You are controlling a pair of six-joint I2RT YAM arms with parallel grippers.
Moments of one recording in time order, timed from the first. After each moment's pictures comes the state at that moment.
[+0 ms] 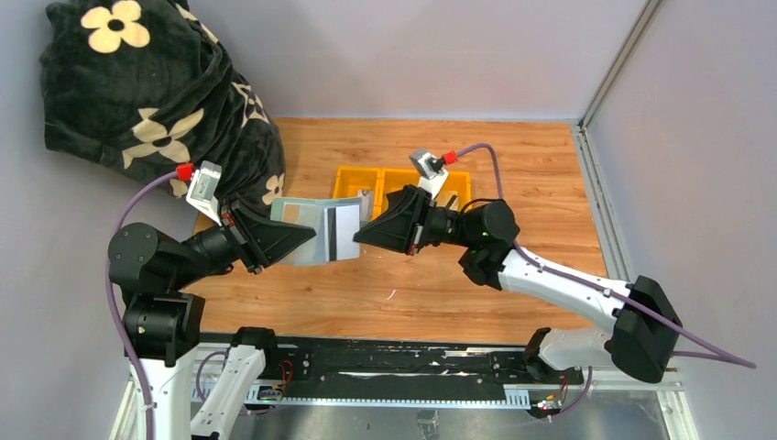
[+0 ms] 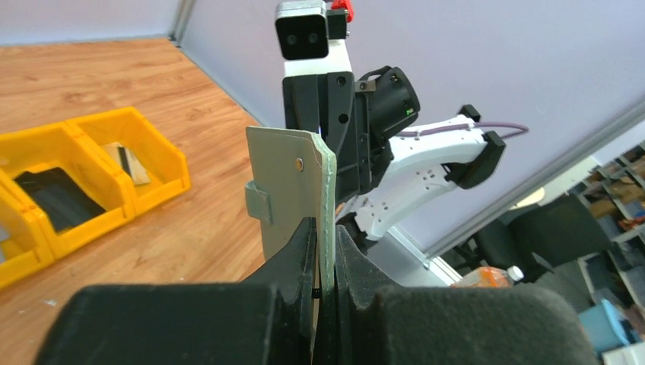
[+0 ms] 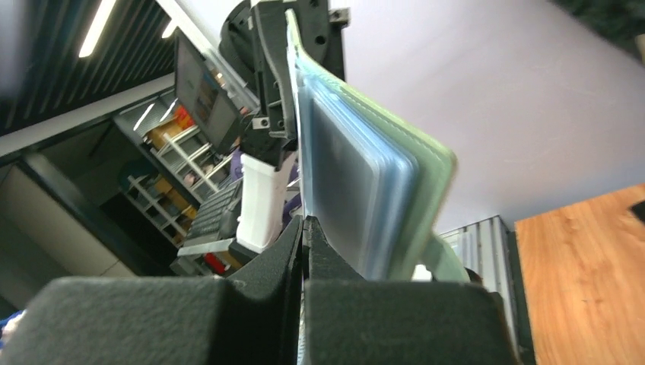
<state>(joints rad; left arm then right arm) -0.06 0.59 1.19 -0.41 1.00 -0.76 0.96 1.28 0.89 1.00 -0.63 1.08</state>
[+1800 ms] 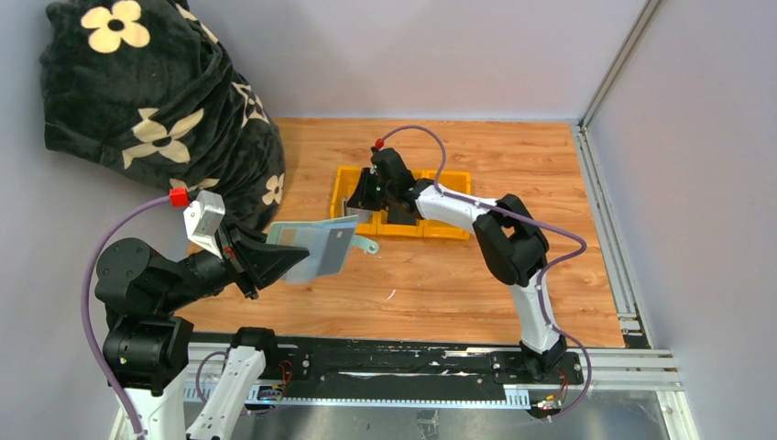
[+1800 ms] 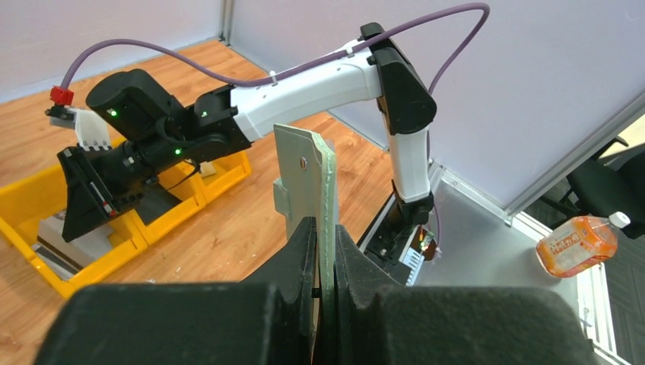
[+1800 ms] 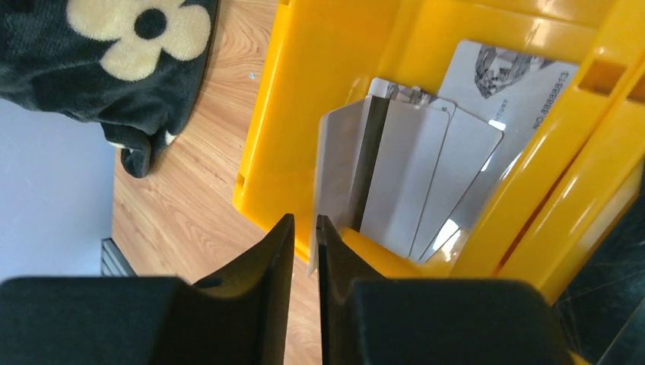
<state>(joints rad) -0.06 0.56 1.31 -0.71 0.98 -0.35 0.74 2.12 1.56 -0.02 -0.20 0.75</state>
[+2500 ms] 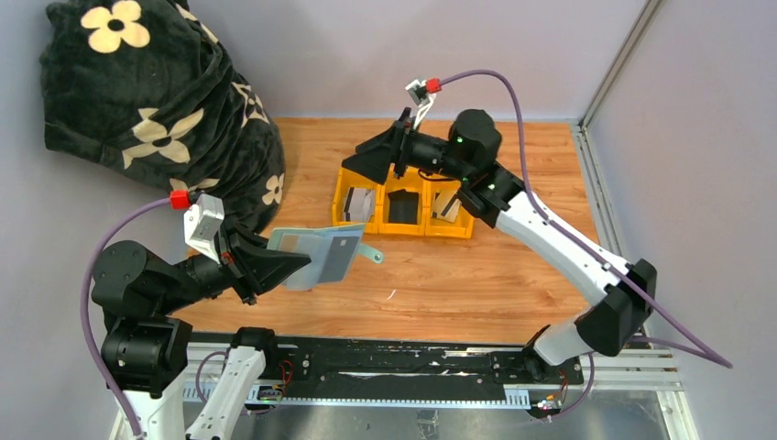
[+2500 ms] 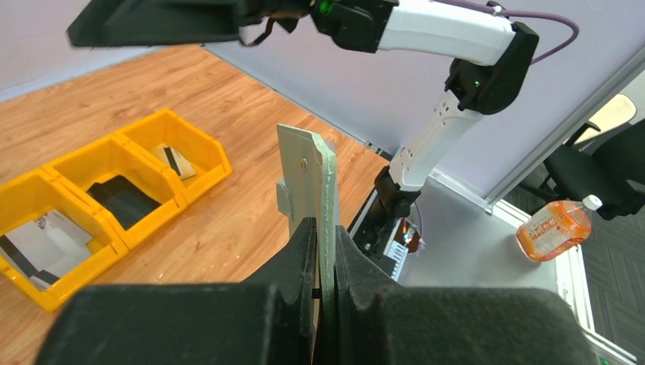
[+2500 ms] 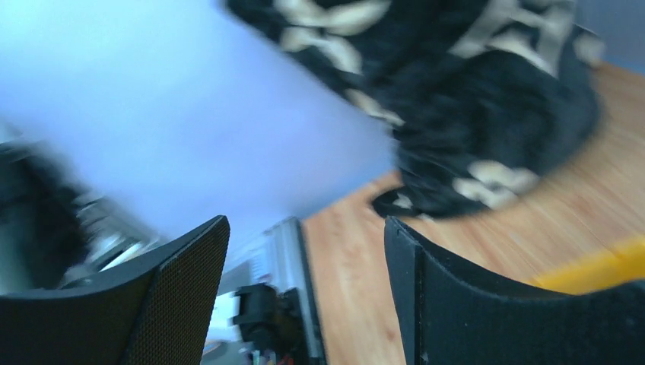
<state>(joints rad) -0.06 0.55 1.32 -0.70 1.04 -0.37 0.74 1.51 1.46 0.10 -0.44 0.58</state>
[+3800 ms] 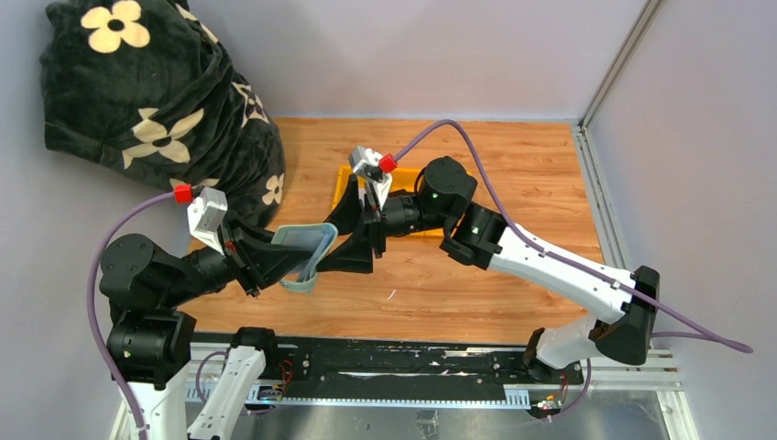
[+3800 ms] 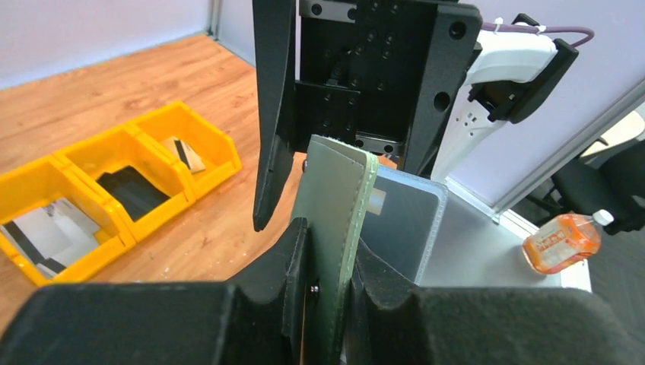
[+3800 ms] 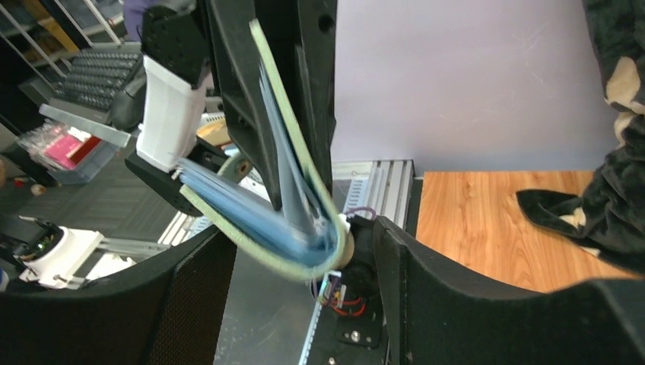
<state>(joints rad) -0.06 0.56 1.30 -0.68 1.01 -0.37 1.07 1.38 1.39 0.15 -0.75 0.35</state>
